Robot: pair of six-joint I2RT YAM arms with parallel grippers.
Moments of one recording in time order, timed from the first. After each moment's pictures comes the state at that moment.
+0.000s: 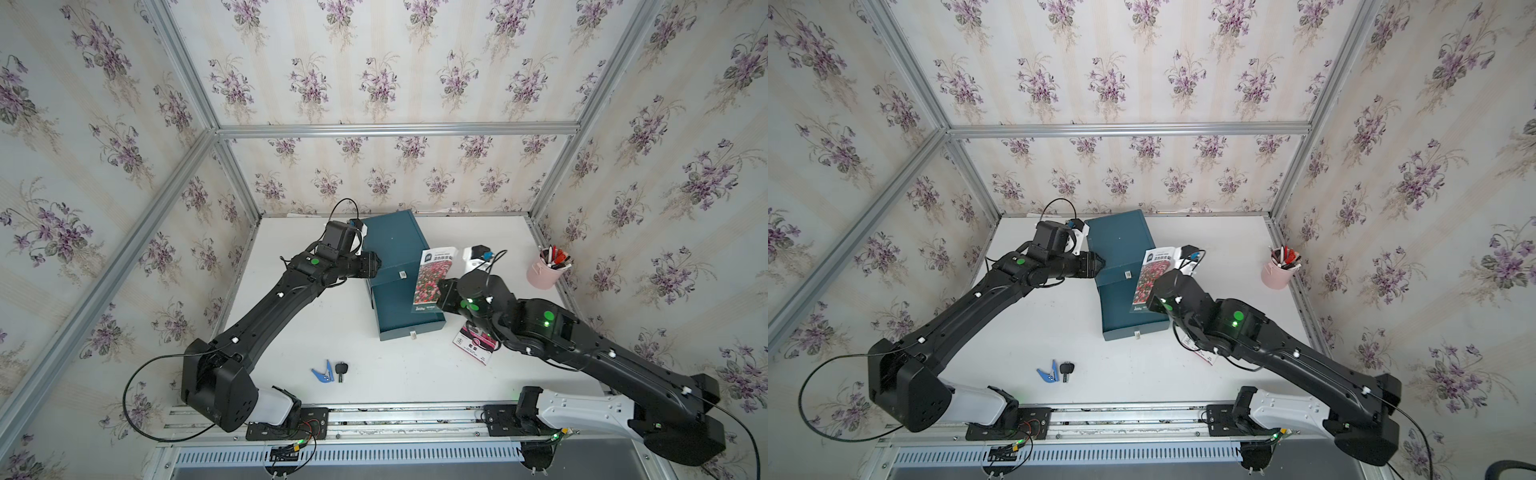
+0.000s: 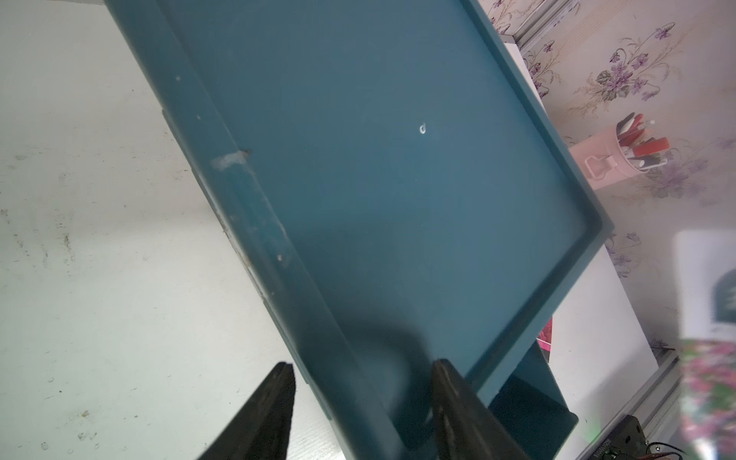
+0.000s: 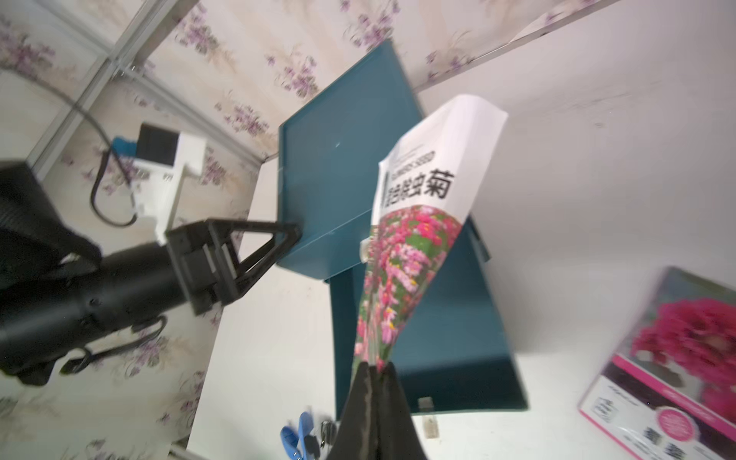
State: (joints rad) left arm -0.45 1.43 1.27 -0.62 0.16 -0.37; right arm 0.99 1.05 1.20 -0.80 0.50 0.99
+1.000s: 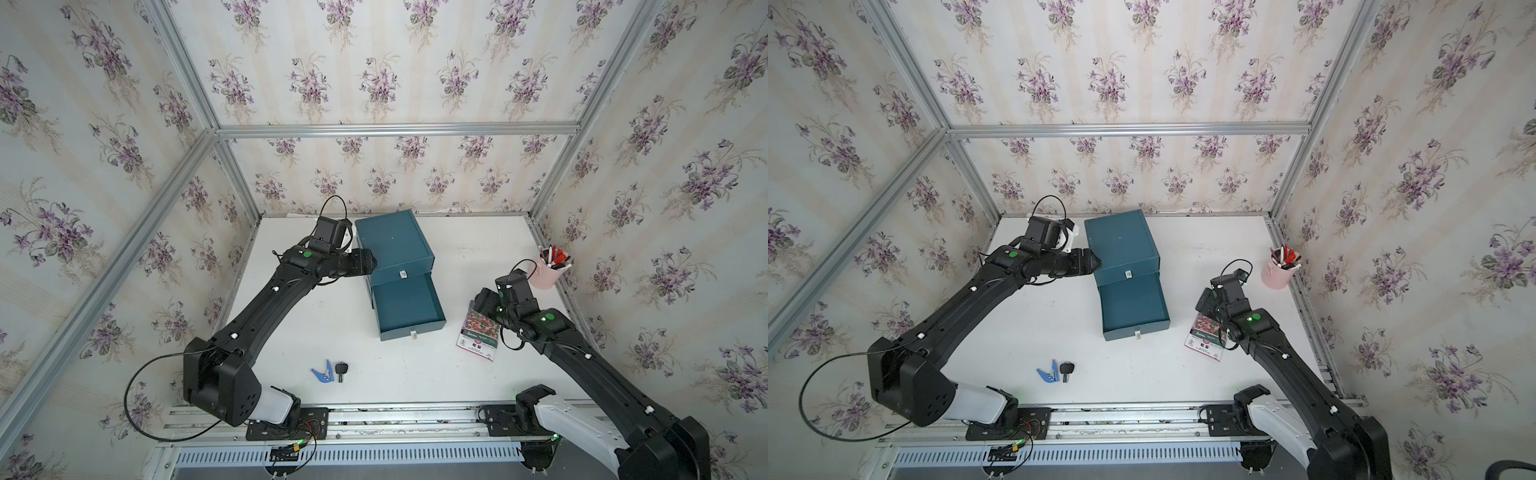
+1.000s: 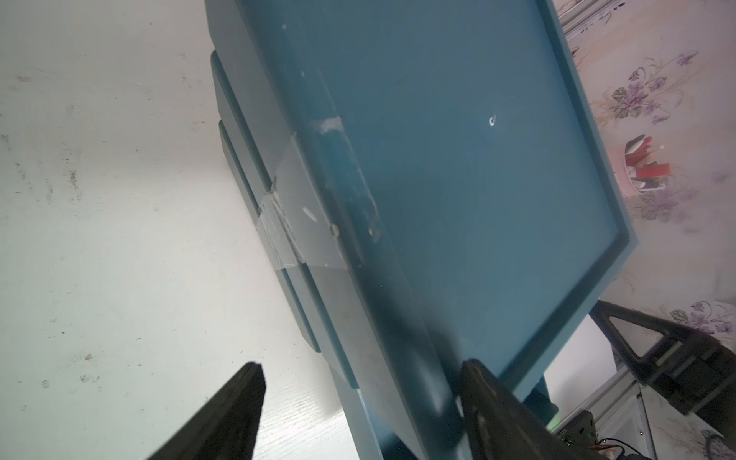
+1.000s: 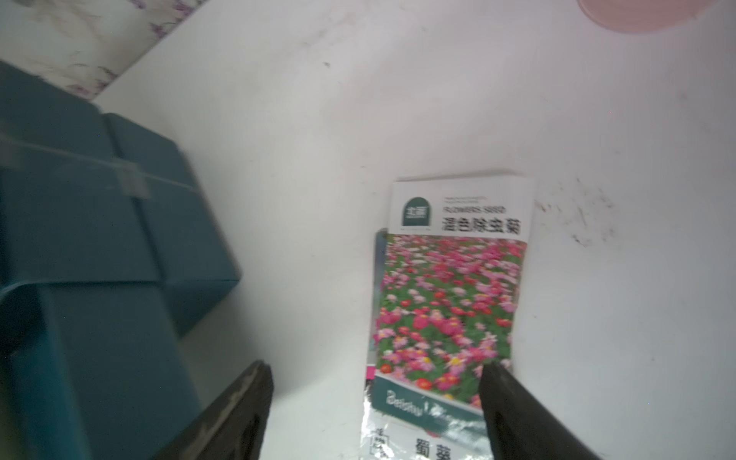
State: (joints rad) left arm -0.37 1.47 1.33 -0.72 0.24 -0.44; right arm 0.45 0.95 0.73 -0.64 0.20 0.76
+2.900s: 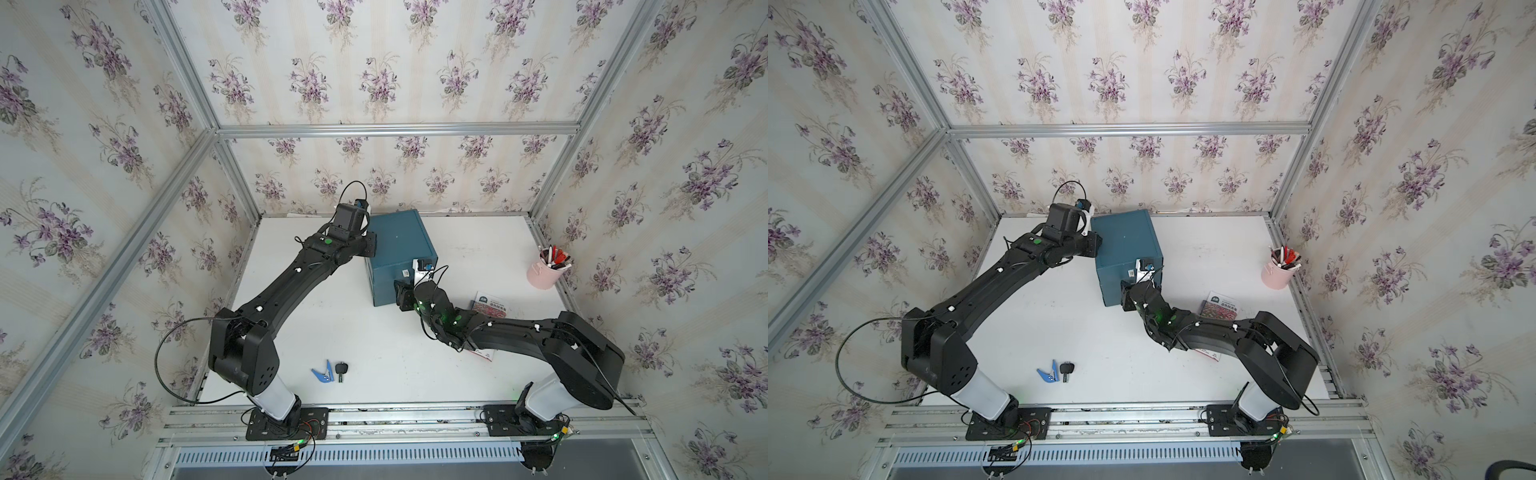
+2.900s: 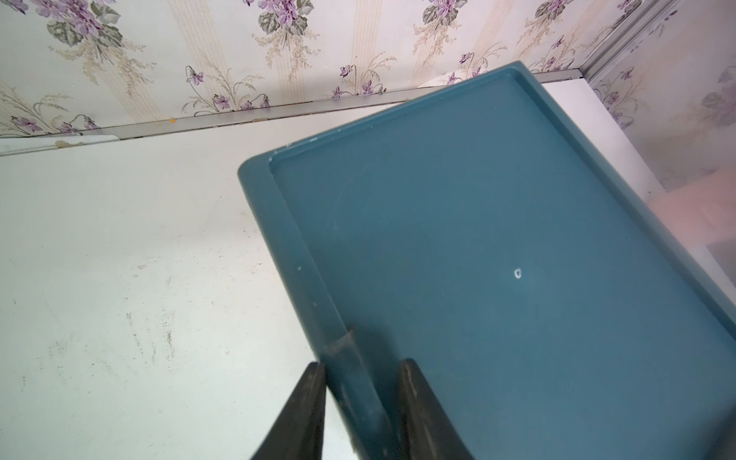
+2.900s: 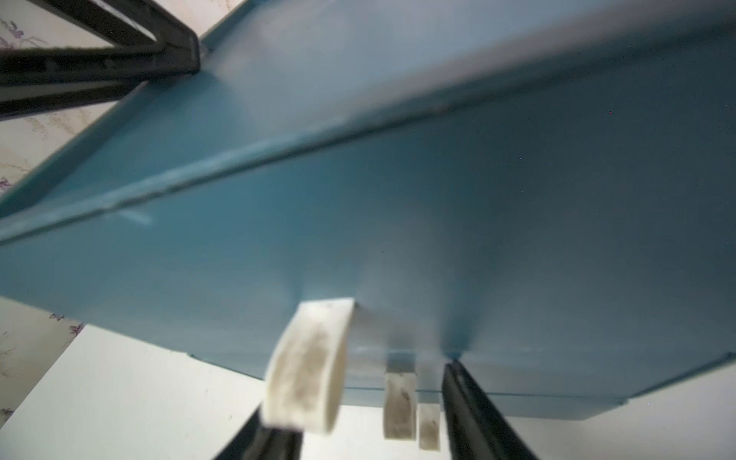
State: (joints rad) left arm -0.44 1.64 1.46 -0.56 -0.01 -0.23; right arm 0.92 1.58 0.77 0.38 0.39 0.54
